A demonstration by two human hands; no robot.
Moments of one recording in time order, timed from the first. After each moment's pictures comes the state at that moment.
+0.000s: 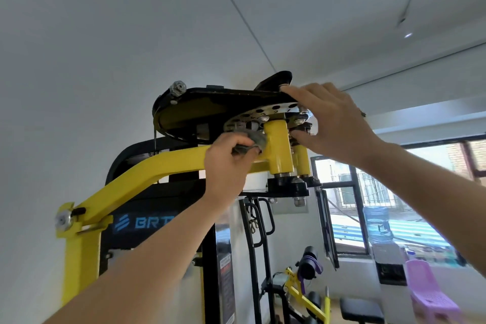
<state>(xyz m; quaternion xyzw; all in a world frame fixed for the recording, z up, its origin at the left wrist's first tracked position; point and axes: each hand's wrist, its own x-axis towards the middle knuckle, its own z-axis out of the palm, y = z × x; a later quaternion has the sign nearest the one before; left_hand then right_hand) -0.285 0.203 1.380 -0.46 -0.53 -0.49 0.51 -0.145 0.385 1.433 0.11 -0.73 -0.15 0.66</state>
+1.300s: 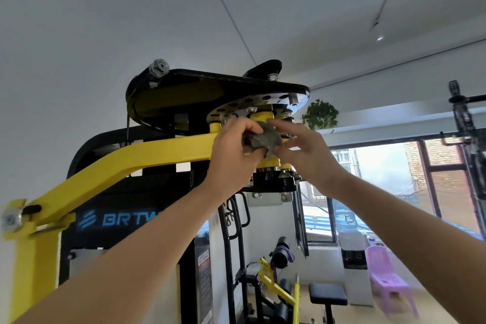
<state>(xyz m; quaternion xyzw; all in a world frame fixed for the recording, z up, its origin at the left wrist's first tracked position) -0.283 0.227 1.385 -0.57 -0.52 -0.48 0.42 -0.185 0.374 1.377 0.19 -0.75 0.36 0.52</state>
